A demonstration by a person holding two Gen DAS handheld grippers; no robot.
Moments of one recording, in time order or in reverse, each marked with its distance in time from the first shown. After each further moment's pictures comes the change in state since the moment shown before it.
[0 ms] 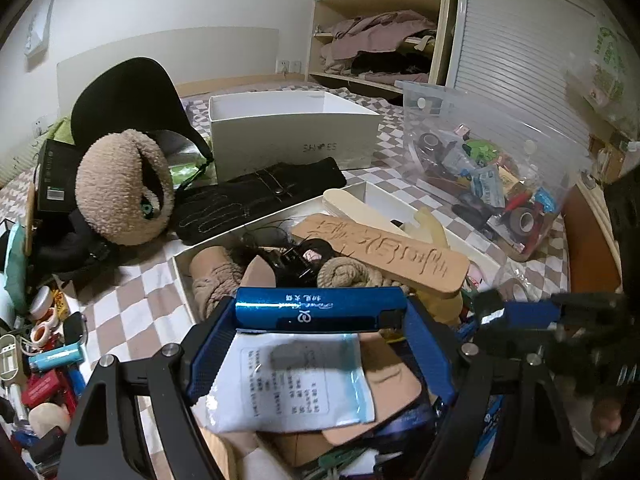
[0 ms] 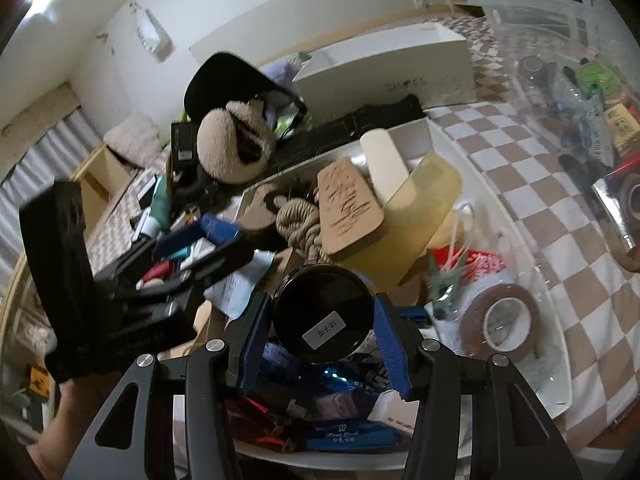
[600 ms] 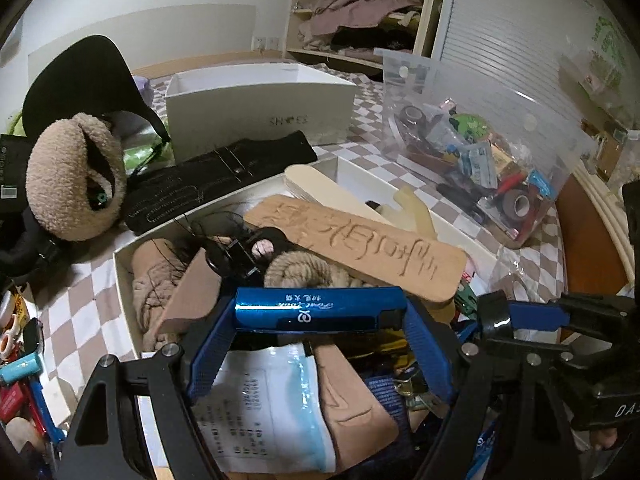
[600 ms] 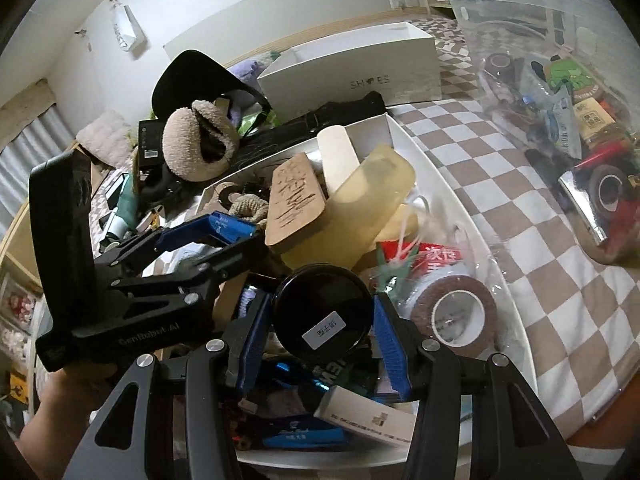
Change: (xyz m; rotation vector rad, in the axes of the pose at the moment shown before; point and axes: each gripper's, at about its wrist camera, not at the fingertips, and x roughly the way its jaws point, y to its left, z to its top) left arm 0.040 -0.023 0.001 0.032 0.086 -0.060; right arm -0.002 -0.021 -0.003 0.020 -0.011 -0.115
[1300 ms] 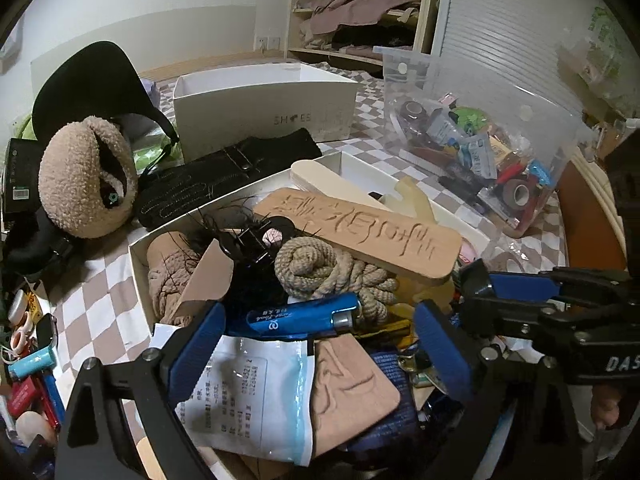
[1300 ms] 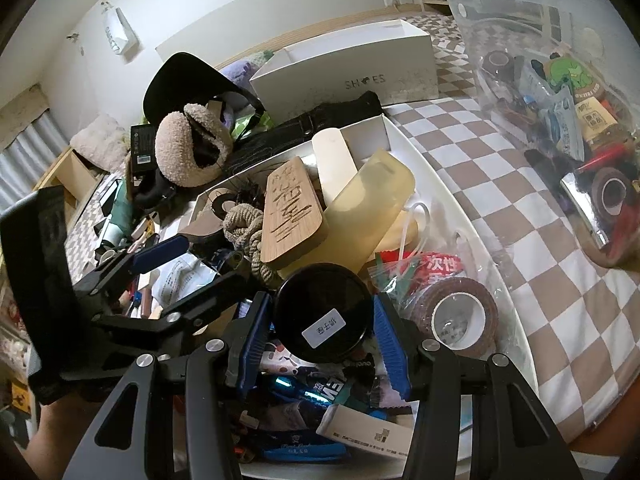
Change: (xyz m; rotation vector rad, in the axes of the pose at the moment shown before) left arm -0.018 0.003 -0.007 0.010 -0.007 0.019; right arm 0.008 0.001 0.009 0.025 0.008 -0.011
